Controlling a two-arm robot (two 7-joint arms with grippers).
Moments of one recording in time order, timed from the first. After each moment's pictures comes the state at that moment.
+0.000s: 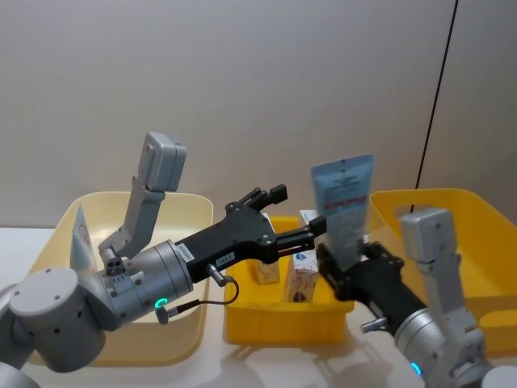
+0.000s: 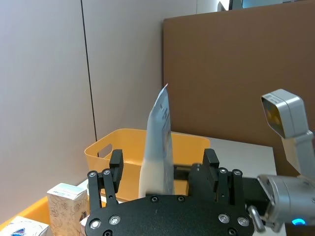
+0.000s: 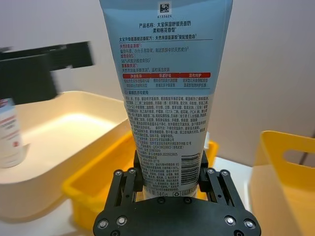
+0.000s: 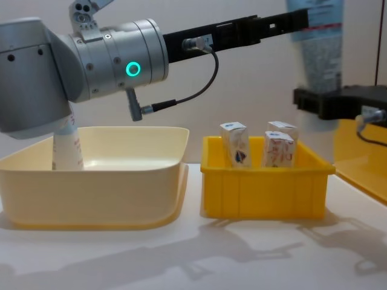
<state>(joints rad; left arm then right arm) -0.65 0.21 0.49 -1.32 -0.61 0.07 -0.69 0.25 0.29 -0.30 -1.65 0.22 0.20 0.09</state>
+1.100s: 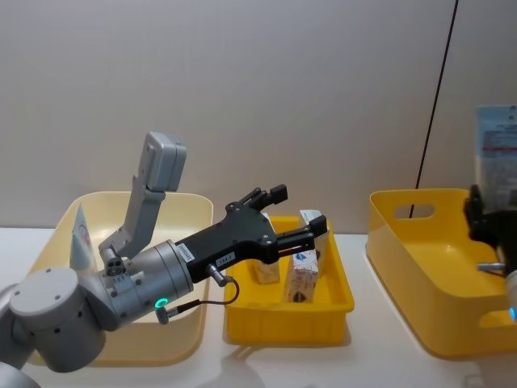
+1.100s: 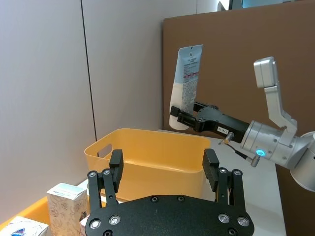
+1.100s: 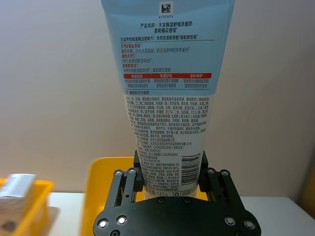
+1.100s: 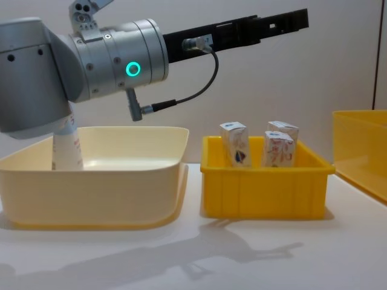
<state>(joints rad) -0.65 0.21 0.49 -1.32 -0.61 0.07 -0.69 0.30 0.27 -0.09 -1.57 0.09 0.11 -0.19</state>
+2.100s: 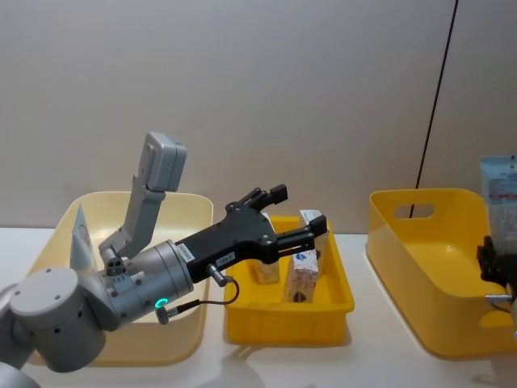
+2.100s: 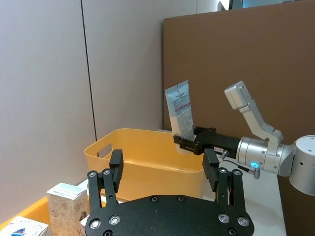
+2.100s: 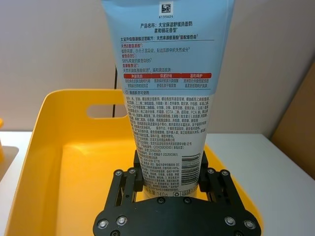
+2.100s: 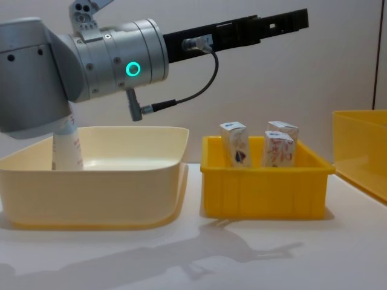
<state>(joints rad) -0.65 0.21 0.49 -1.32 -0.61 0.07 -0.69 0.31 0.25 -0.05 -1.52 0.05 0.35 -0.22</state>
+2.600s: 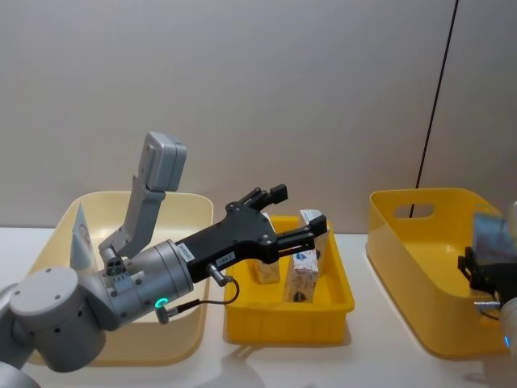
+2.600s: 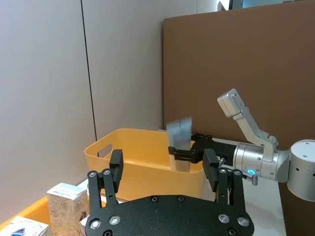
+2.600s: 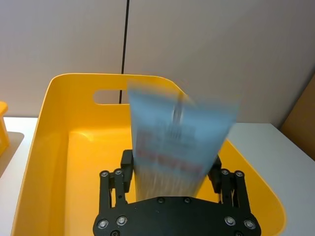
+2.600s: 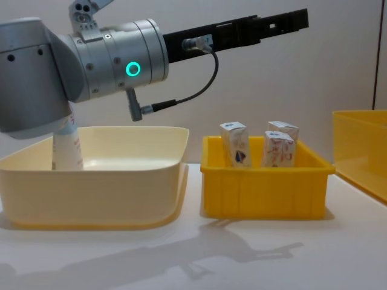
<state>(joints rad) -0.65 0.21 0.49 -1.32 -0.61 0.07 -0.69 0.32 0.23 -0.06 -1.49 0.05 0.38 -0.22</state>
